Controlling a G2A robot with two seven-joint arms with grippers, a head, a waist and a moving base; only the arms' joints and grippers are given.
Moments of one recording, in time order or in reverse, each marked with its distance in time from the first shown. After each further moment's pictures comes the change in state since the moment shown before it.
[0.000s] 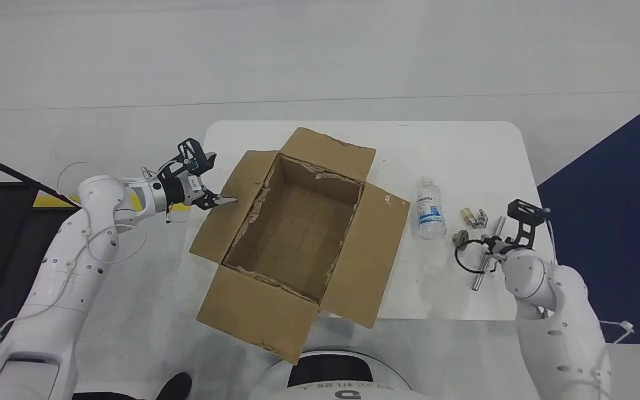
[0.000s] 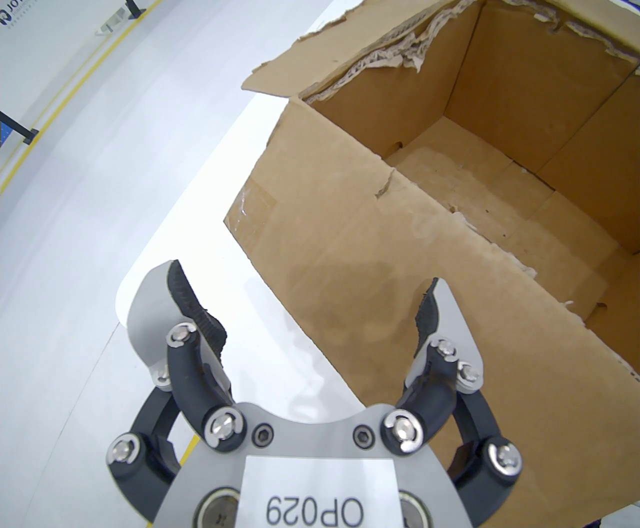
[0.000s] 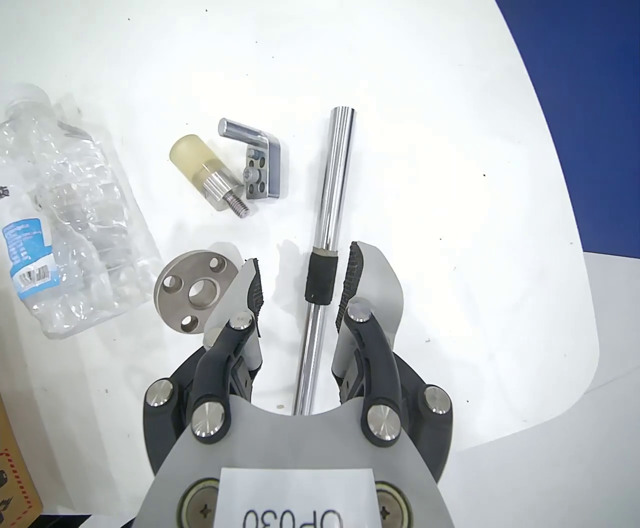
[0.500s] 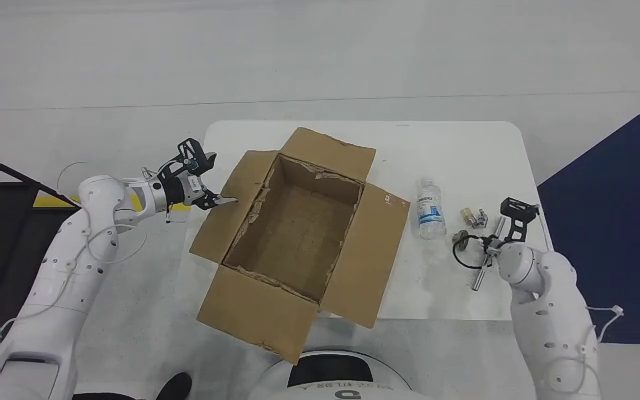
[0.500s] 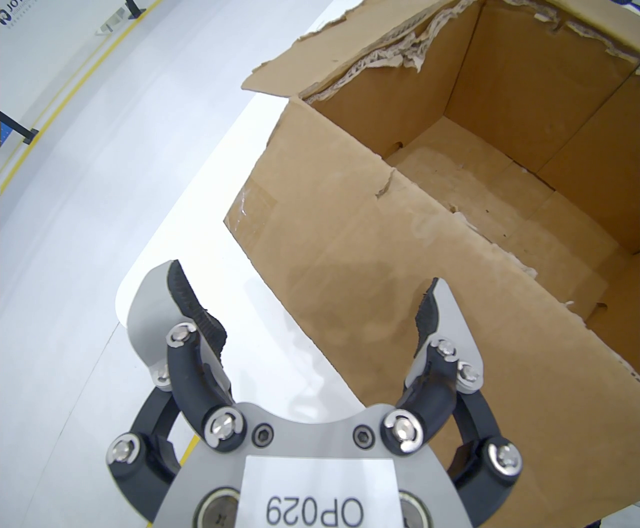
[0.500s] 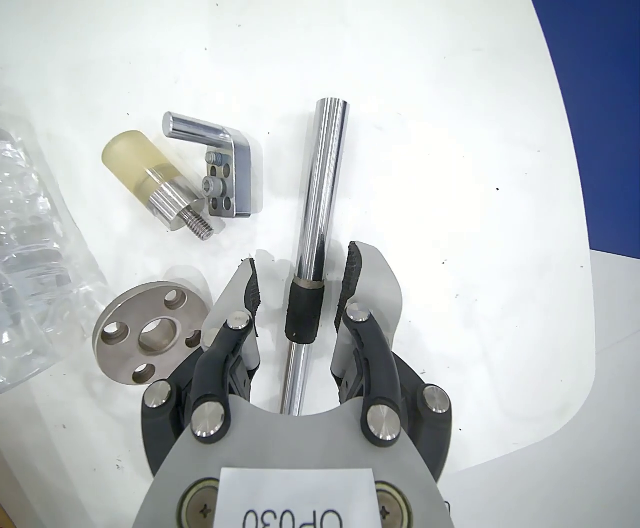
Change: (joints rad) left arm 0.000 0.000 0.000 0.000 0.000 0.000 0.000; right arm 0.099 0.003 -0.040 0.144 -0.078 -0.014 0.058
